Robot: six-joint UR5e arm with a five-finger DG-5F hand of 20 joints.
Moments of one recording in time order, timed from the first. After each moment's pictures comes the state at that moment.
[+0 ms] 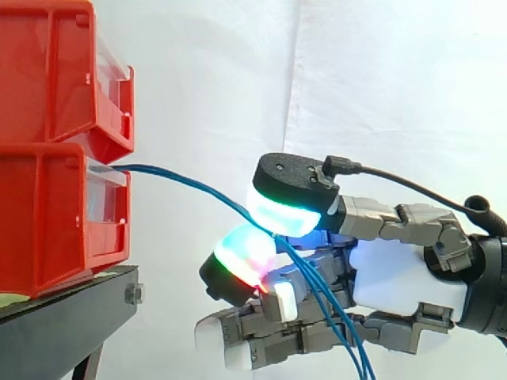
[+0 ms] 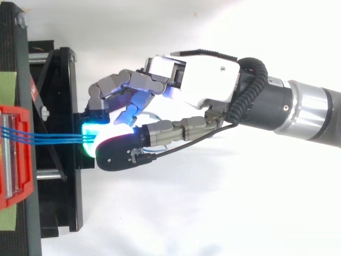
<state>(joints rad) 0.13 -2.36 -1.31 -2.39 -1.24 -0.21</state>
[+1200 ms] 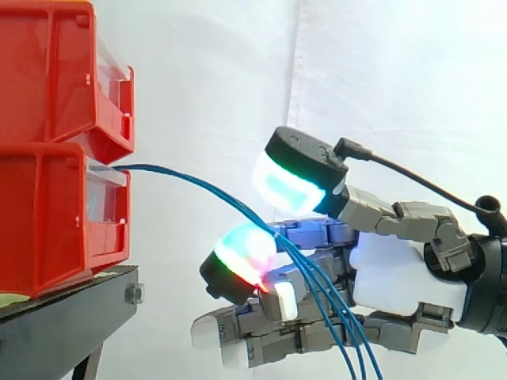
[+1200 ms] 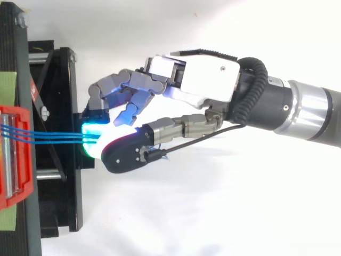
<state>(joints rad) 0.13 -2.36 -1.31 -2.39 -1.24 -0.21</state>
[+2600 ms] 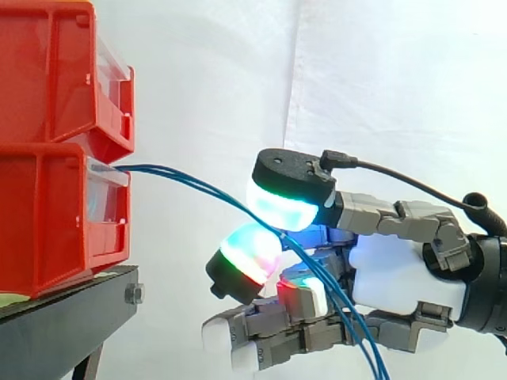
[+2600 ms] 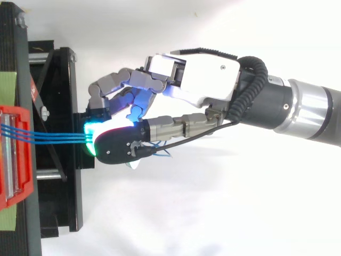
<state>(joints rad) 0.13 -2.36 -1.31 -2.39 -1.24 -0.21</state>
